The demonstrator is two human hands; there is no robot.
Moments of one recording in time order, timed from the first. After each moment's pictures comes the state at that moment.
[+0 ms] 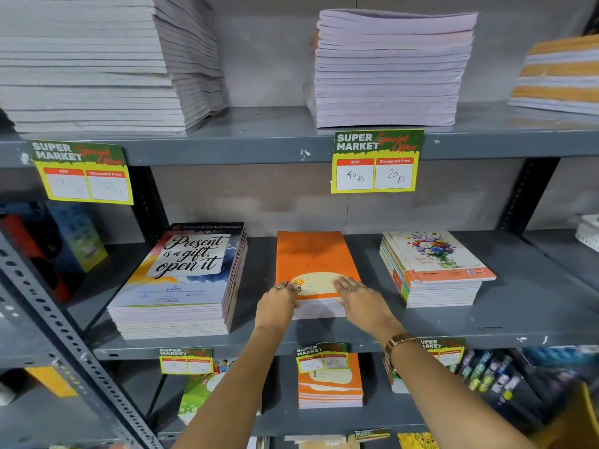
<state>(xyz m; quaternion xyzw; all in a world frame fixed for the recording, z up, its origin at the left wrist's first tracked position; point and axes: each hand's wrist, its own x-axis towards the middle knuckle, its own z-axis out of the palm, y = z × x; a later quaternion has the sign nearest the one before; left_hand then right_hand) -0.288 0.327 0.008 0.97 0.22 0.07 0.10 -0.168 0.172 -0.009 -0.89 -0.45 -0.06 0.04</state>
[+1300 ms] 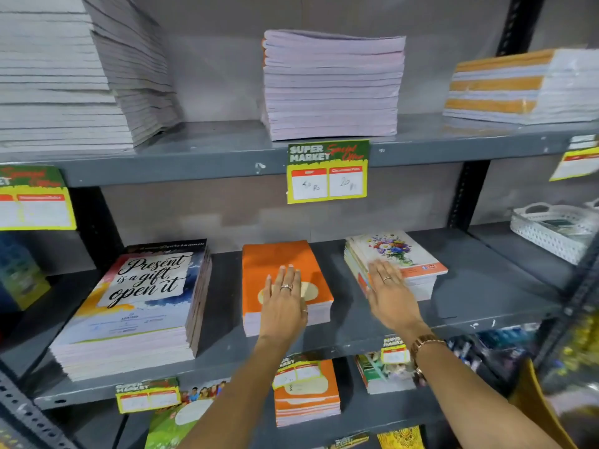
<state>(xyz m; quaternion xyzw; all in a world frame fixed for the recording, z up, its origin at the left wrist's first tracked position) -0.259 0.274 0.018 0.98 0.12 0.17 0.02 -0.138 0.079 0.007 -0.94 -0.28 -0.16 0.11</state>
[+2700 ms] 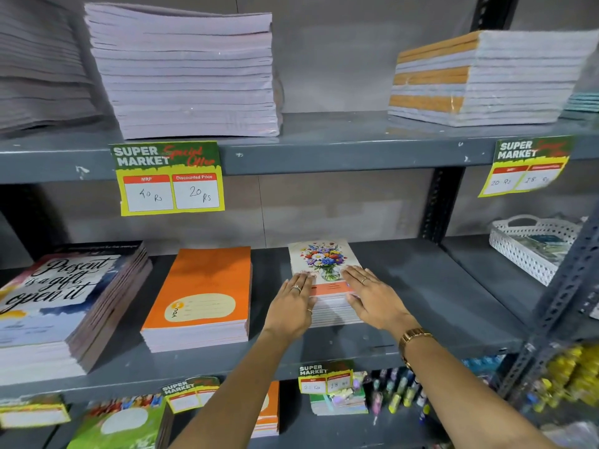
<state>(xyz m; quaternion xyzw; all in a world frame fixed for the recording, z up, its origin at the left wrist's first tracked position) -0.120 0.148 -0.004 0.98 0.08 0.14 0.09 -0.009 -0.027 0.006 -0.89 -0.44 -0.11 0.07</state>
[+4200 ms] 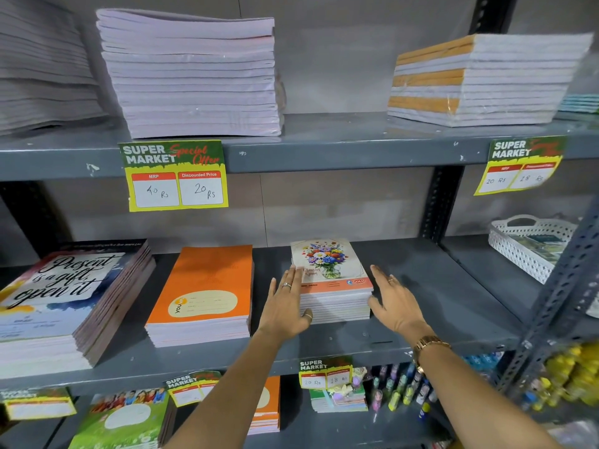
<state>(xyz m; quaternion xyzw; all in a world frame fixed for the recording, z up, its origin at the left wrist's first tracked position) -0.135 0.151 0.001 0.98 0.10 0.12 0.15 -0.018 -0.057 0.005 -0.94 -0.27 -0.05 0.18</state>
